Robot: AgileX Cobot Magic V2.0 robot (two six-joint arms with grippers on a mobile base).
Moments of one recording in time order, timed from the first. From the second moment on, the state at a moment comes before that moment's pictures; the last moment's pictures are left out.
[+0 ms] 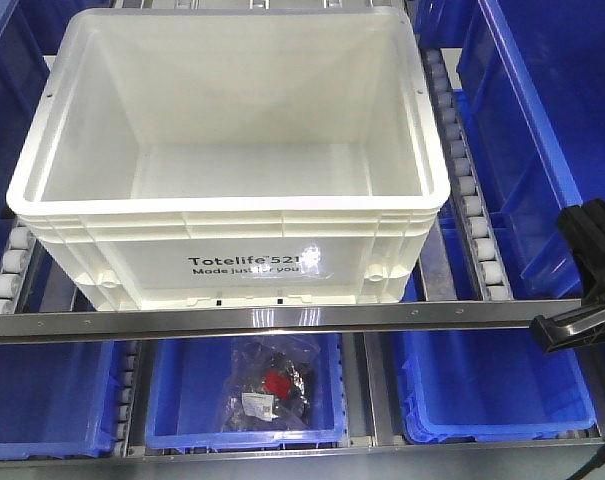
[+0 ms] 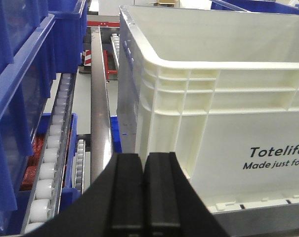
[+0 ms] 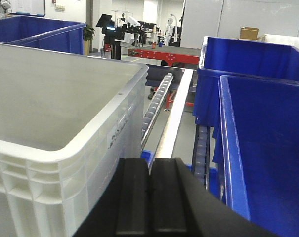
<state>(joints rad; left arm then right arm) -0.13 -0.01 0.03 -0.01 0.14 -0.11 0.37 0.64 -0.17 0.26 -0.39 -0.37</state>
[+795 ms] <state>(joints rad) -0.13 -0.01 0.03 -0.01 0.14 -0.11 0.37 0.64 -0.17 0.23 -0.39 -0.37</state>
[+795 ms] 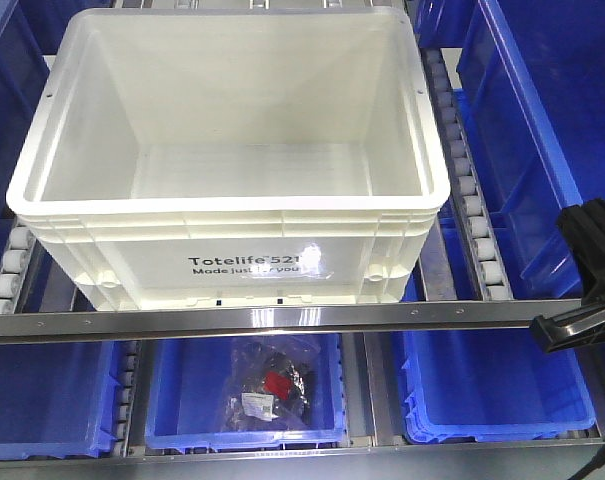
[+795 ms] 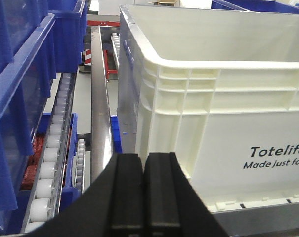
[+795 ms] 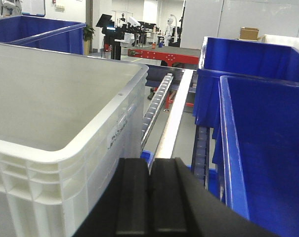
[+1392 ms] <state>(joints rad) -0.13 -0.01 0.03 -0.01 0.14 -0.11 0.37 0.02 0.03 0.07 -0.04 -0.12</state>
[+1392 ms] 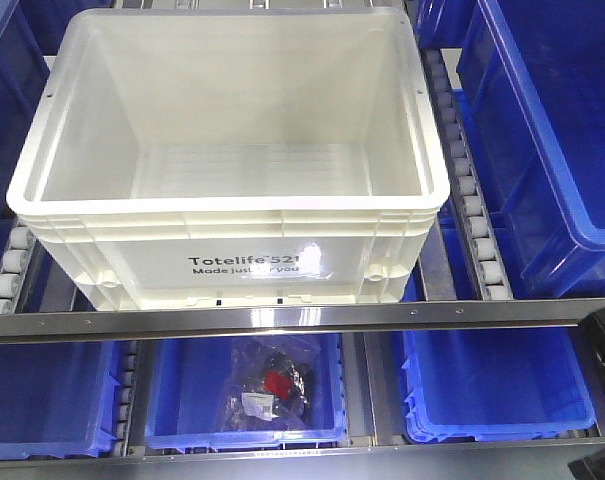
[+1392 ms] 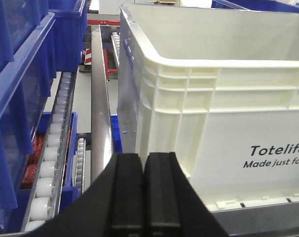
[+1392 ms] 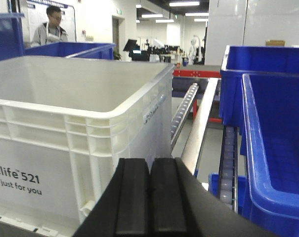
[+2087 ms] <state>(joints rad) -0.13 -0.01 0.03 -0.01 0.14 -0.11 0.37 -0.01 0.03 0.07 0.03 -0.13</state>
